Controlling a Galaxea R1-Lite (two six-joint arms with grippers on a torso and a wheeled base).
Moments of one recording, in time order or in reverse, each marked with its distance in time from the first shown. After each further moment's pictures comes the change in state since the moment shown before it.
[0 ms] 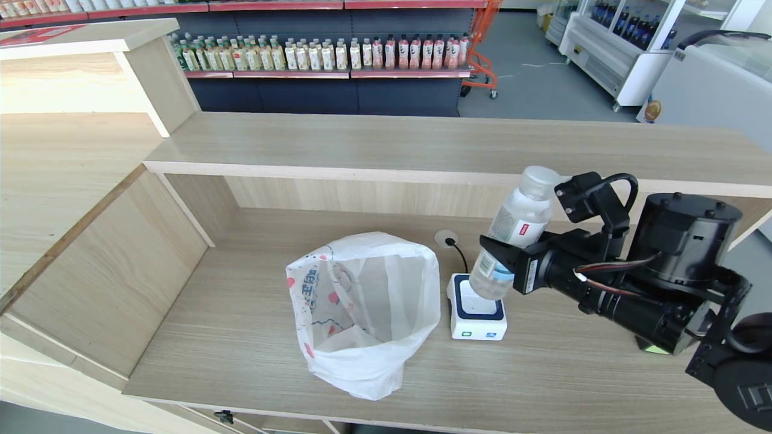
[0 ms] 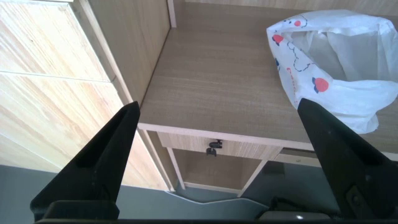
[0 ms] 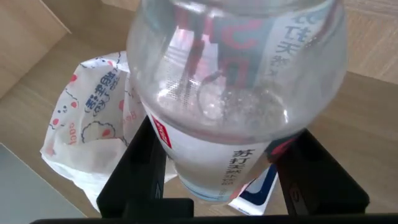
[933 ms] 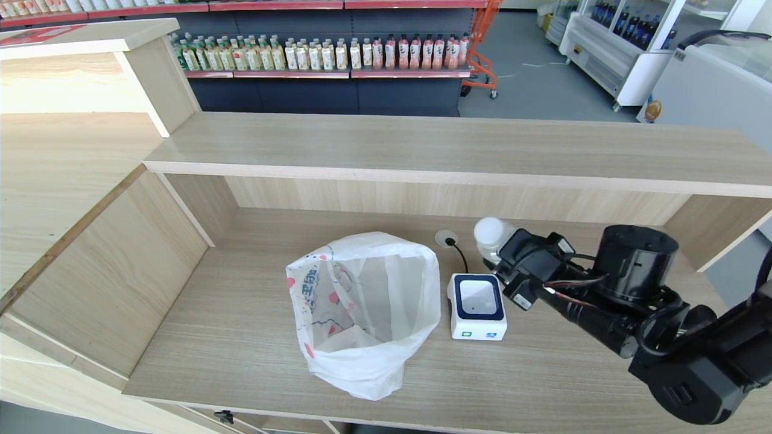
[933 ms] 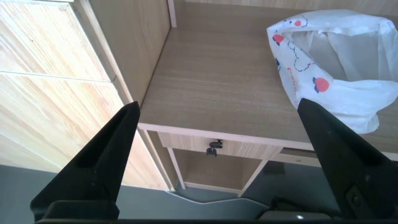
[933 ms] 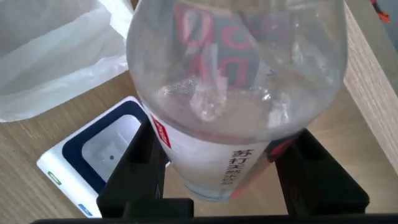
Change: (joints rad) left arm 0.000 0.000 0.000 0.000 0.000 0.003; right arm -0.080 0.198 0.053 -0.239 -0.033 -0.755
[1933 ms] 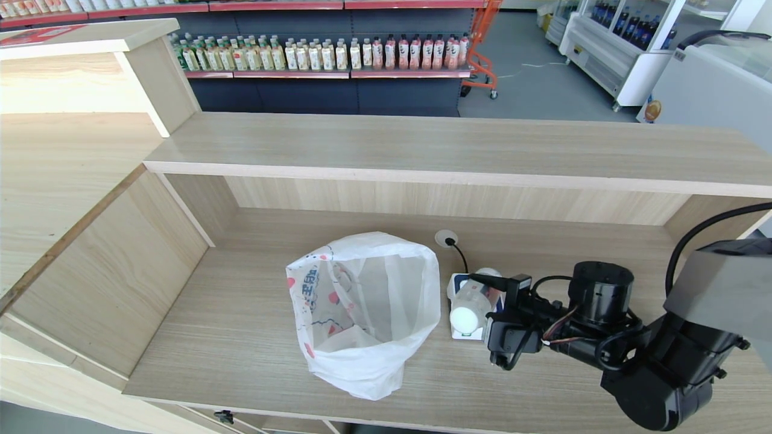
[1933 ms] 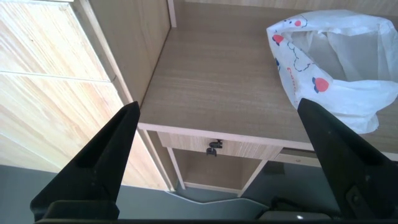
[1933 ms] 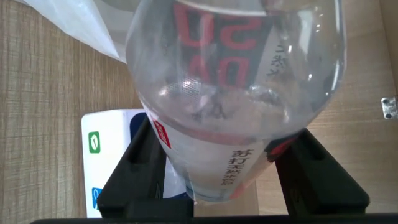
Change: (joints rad) left arm 0.000 0.000 0.000 0.000 0.000 -0.001; right arm -0.077 0.258 0.057 -0.209 0.475 -0.562
